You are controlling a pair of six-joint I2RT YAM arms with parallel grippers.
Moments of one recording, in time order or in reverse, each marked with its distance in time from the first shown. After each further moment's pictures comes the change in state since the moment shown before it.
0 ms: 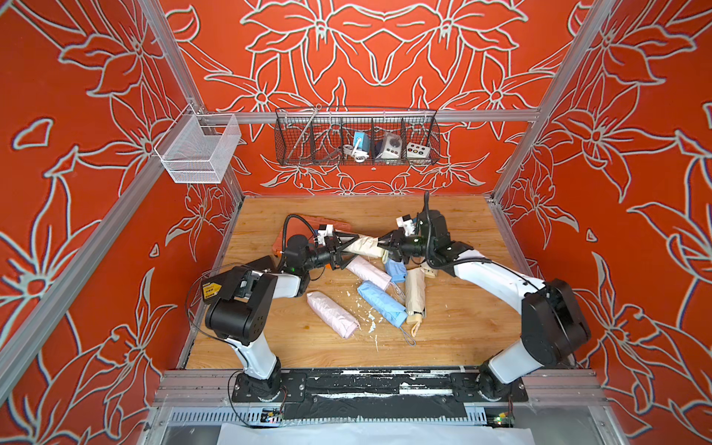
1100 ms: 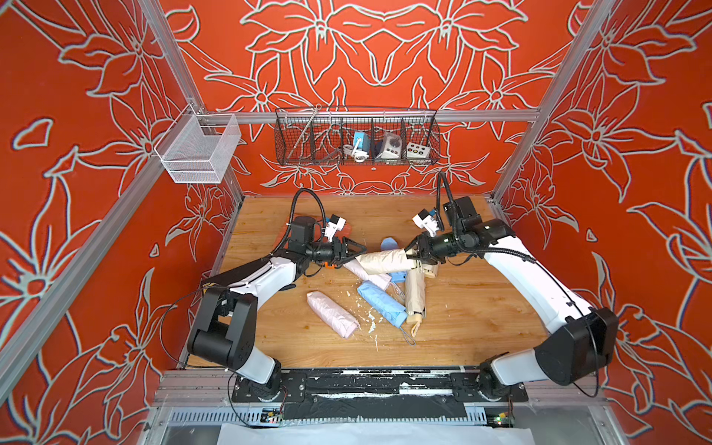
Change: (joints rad) left arm -0.045 -0.145 0.233 -0.806 0.104 0.690; right arm -0.104 -0.108 0.264 -0.834 -0.046 -0.672
